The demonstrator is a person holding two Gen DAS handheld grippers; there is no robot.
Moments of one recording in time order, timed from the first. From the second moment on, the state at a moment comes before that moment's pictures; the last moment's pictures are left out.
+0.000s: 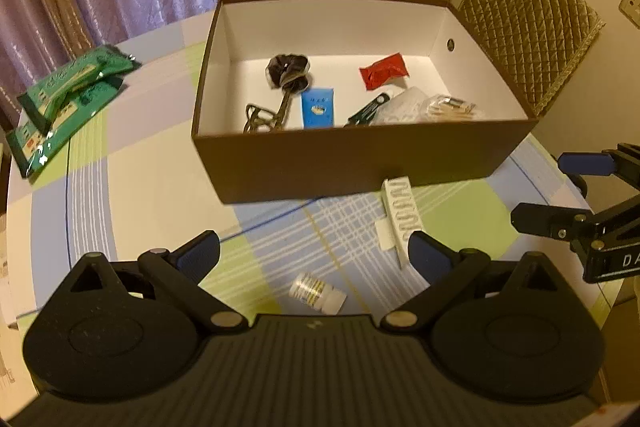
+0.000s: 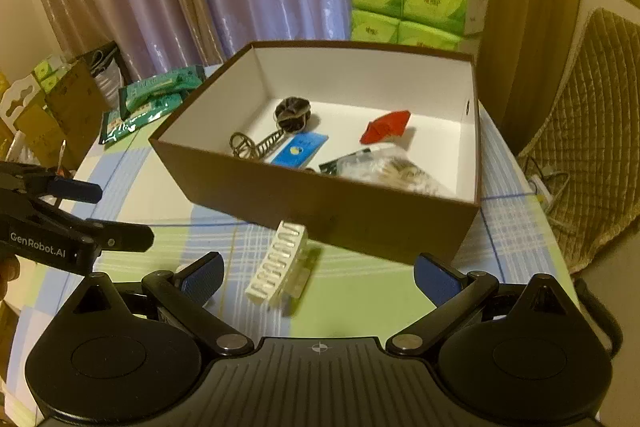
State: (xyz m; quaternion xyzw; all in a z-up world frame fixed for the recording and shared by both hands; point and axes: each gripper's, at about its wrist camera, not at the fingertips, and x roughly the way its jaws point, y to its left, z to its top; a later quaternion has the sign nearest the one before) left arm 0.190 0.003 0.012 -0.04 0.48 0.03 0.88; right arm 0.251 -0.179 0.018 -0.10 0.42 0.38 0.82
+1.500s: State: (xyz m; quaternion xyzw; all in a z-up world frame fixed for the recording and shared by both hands) left arm 0.187 0.004 -0.101 0.05 0.50 -0.09 0.86; right arm 0.257 -0.177 -0.071 -0.10 0.50 0.32 0.80
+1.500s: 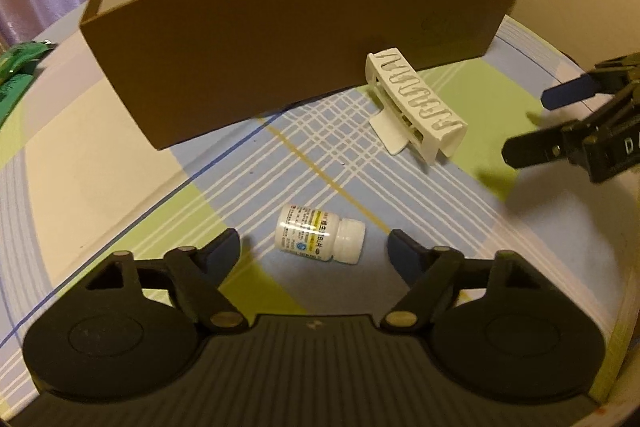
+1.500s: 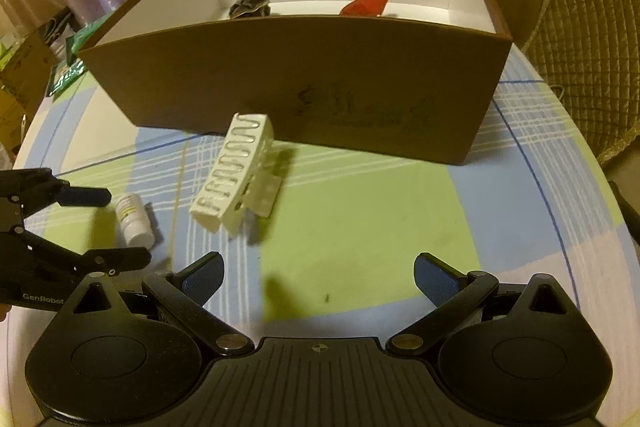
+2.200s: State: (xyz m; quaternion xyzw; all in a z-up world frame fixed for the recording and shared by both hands) left arm 0.195 0.038 -0.094 0.02 0.49 -0.08 0.87; right arm 0.264 -0.134 -0.061 -0.11 0.48 0.36 0.80
